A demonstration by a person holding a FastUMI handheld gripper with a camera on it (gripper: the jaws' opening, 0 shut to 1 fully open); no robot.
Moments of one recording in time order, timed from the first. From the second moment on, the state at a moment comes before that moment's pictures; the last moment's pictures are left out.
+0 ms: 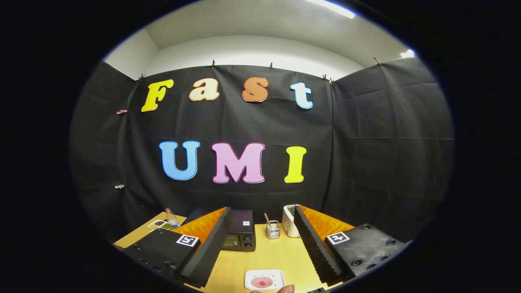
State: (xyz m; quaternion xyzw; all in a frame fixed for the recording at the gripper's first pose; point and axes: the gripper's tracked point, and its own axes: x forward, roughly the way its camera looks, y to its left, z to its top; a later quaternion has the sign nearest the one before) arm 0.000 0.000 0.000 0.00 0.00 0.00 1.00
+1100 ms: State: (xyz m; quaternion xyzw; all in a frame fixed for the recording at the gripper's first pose) arm 0.009 0.009 -0.008 -0.01 0.00 0.00 1.00
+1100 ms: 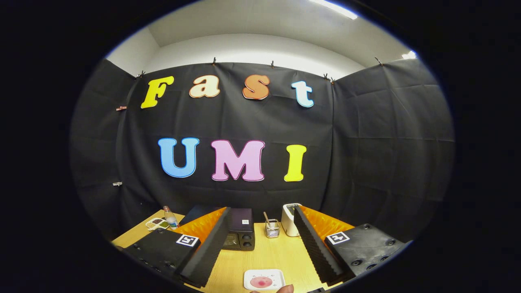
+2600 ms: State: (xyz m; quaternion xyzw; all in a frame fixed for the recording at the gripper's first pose) arm 0.246 0.227 -0.326 0.03 0.23 0.06 0.97
